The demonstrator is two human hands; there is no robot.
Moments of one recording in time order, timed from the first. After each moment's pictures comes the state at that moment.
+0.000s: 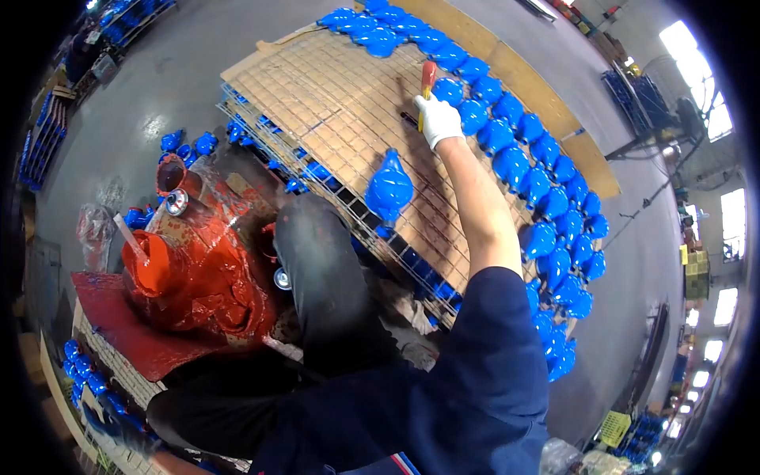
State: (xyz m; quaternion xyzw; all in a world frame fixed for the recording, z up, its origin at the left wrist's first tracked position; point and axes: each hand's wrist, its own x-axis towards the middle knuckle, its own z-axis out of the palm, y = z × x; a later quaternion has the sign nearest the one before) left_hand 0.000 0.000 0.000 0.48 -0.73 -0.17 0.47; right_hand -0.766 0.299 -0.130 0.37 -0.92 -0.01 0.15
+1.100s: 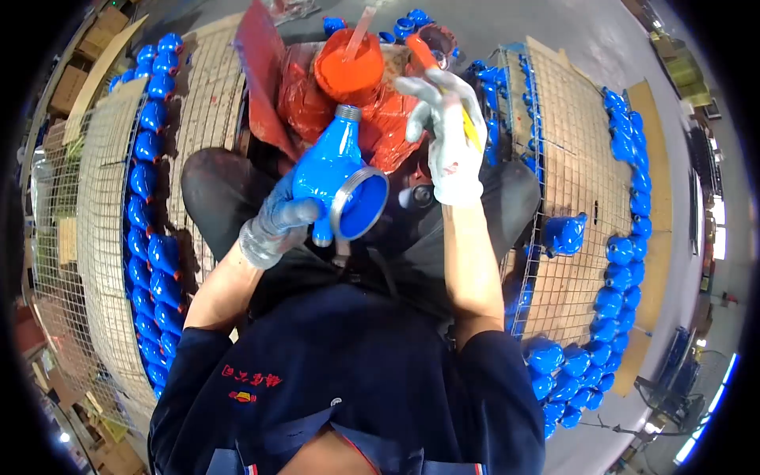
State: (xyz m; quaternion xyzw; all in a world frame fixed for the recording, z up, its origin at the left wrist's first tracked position) left_hand -0.088 0.128 -0.049 0.18 -0.40 -0.84 0.32; right_hand -0.321 0.104 -0.051 0.44 -0.36 0.72 -0.41
